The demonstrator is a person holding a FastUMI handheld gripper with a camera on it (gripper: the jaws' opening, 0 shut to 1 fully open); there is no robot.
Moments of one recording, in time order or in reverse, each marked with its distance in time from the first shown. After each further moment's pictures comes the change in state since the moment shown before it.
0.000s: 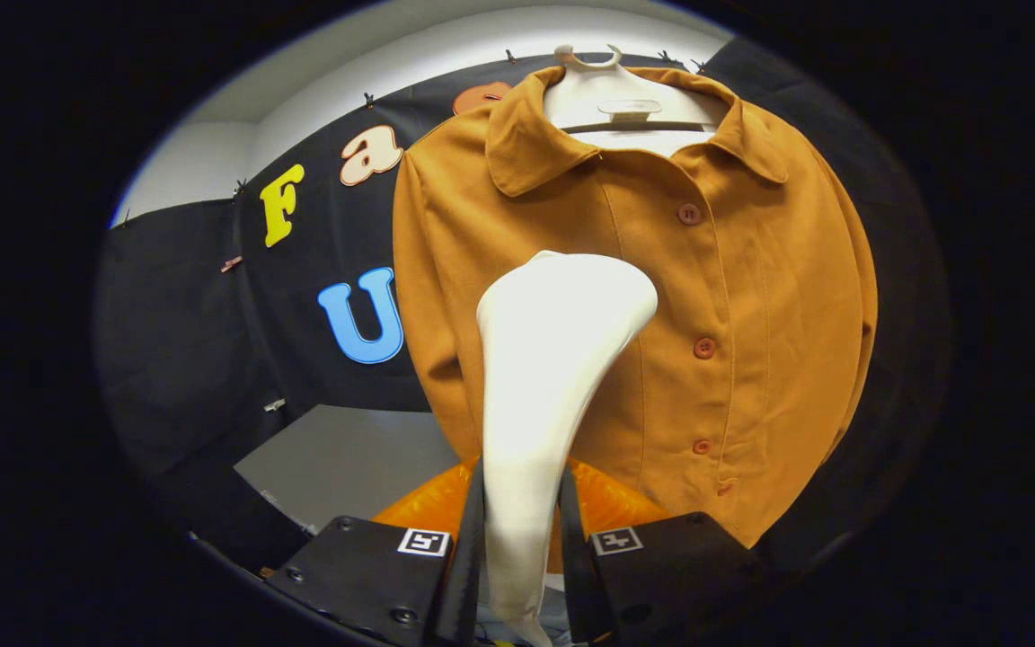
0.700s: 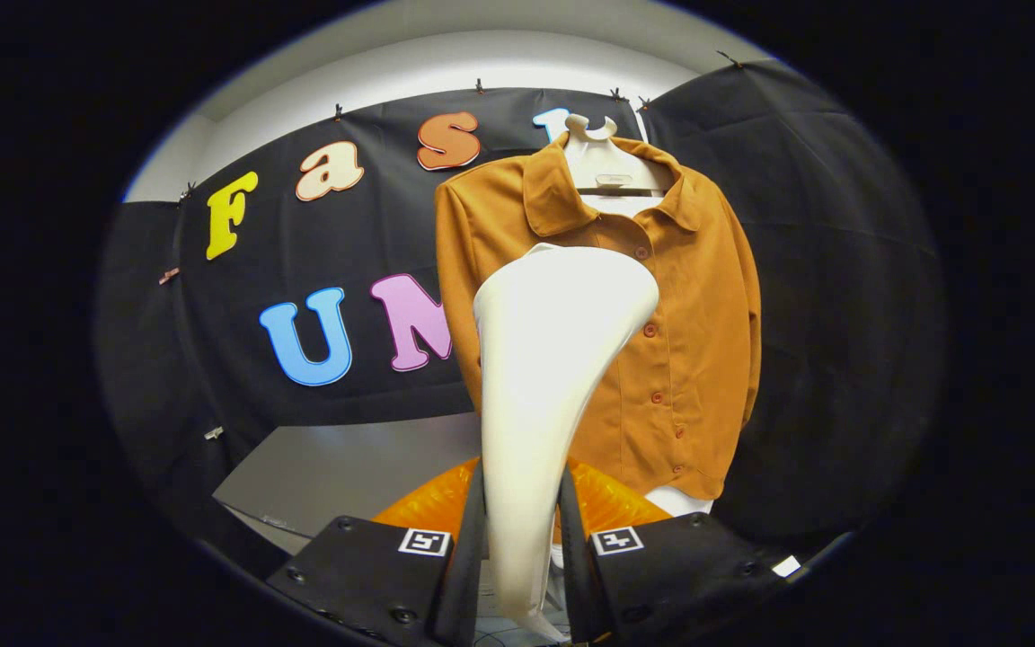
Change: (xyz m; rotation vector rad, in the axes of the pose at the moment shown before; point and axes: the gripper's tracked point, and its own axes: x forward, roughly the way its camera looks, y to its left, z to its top) arm -0.070 0.067 -0.006 0.016 -0.103 -0.334
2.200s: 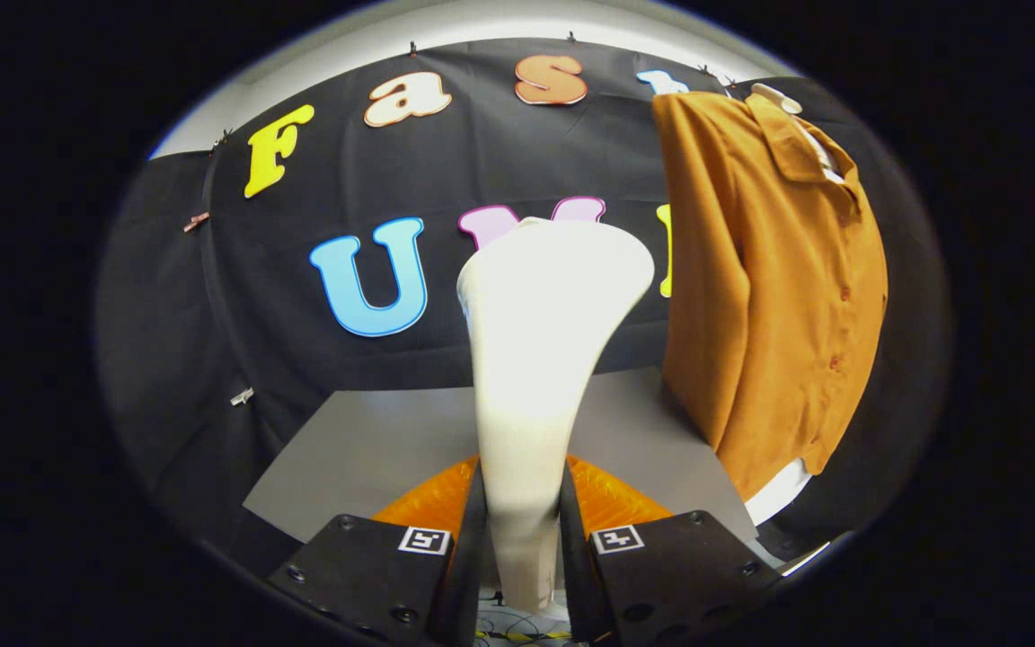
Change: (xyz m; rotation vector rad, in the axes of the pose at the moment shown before) arm 0.054 0.212 -0.062 -0.064 0.114 0.076
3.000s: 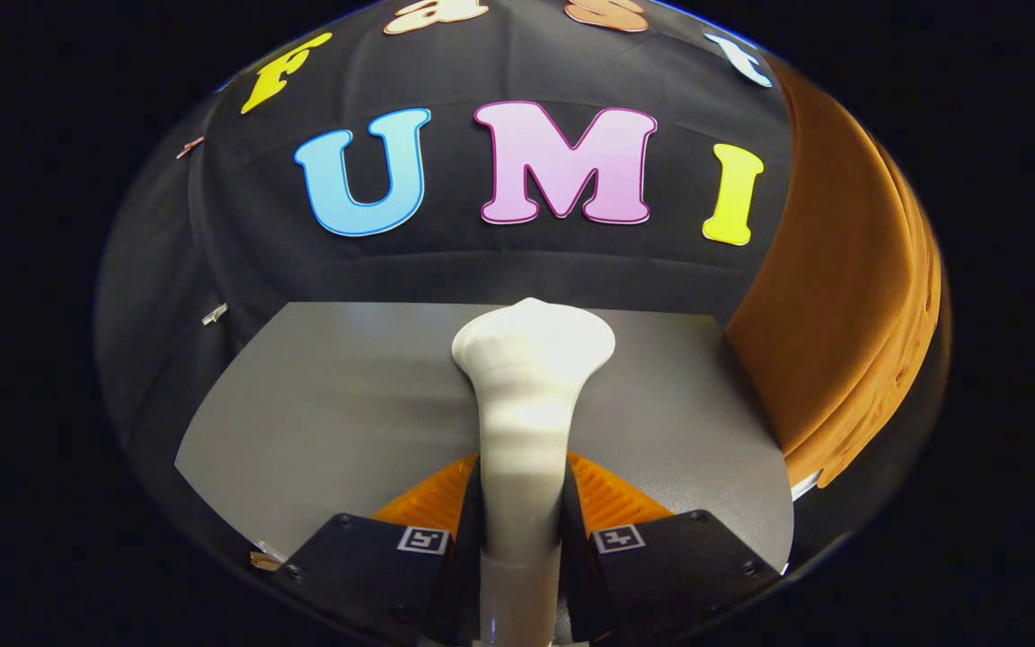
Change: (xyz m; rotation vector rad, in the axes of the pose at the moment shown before) arm 0.119 0.006 -0.078 -0.145 0.328 0.034
